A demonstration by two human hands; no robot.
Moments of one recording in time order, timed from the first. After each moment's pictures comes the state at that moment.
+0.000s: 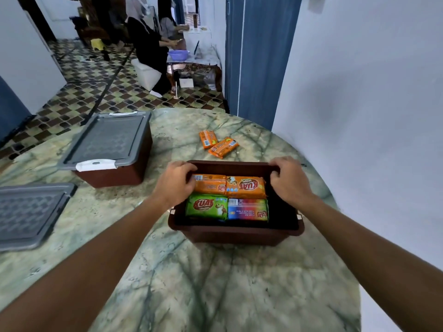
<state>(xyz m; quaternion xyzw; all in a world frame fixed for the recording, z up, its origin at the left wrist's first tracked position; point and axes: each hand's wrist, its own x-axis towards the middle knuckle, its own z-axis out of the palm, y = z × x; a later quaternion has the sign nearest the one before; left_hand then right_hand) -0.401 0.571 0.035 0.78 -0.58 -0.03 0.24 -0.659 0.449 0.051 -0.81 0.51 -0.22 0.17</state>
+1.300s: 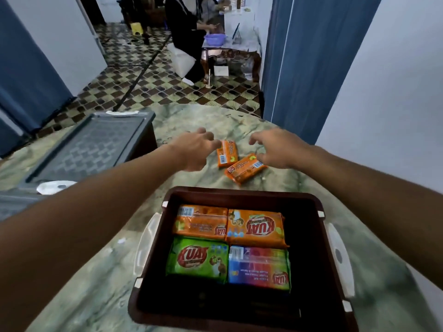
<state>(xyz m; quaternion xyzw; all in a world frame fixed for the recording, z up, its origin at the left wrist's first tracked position) -0.310 0.372 0.053 0.71 -0.68 0.06 -0.14 -0.497 0.250 0.062 -0.96 0.27 -0.01 0.10</state>
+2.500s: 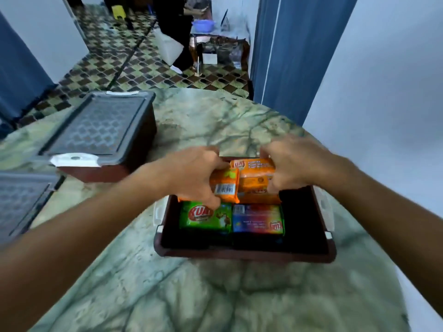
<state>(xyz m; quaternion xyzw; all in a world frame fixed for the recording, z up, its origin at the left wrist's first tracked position) -0.403 0.502 0.100 0.70 -0.71 -0.10 -0.06 -0.575 0.383 0.116 -0.95 0.30 0.13 0.02</state>
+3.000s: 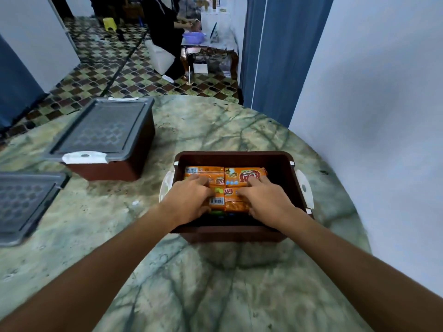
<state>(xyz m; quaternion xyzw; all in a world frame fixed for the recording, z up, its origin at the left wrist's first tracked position) -0.418 0.550 0.025 0.72 -0.69 -0.06 -0.05 -0.602 0.449 0.033 -0.96 0.28 0.08 0.04</state>
